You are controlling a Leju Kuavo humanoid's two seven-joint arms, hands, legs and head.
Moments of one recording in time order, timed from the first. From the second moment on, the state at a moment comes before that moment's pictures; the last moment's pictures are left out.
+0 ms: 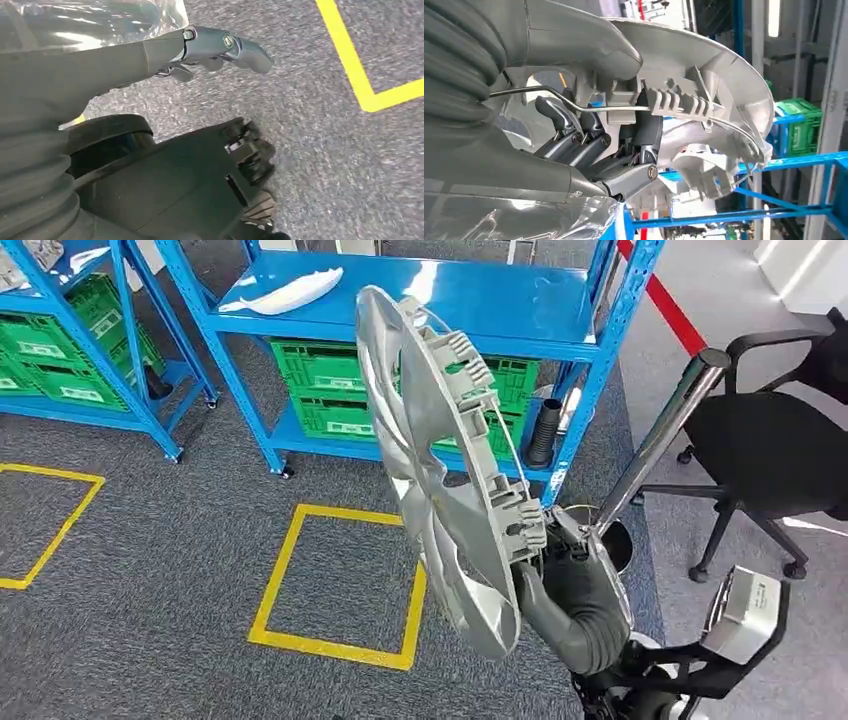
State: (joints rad) left arm -0.10 -0.10 -1.22 -0.28 0.65 0.49 -0.13; right arm -0.09 -0.39 0.71 -2.29 -0.45 -0.31 -0.15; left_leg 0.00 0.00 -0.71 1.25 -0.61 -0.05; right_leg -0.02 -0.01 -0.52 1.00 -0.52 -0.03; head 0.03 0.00
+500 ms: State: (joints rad) left arm -0.10 -0.10 -1.22 -0.28 0.66 0.50 -0.13; right arm -0.09 -0.39 0.71 -2.28 -0.43 -0.32 -0.15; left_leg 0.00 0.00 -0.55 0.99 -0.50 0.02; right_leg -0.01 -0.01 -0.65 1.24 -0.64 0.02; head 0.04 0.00
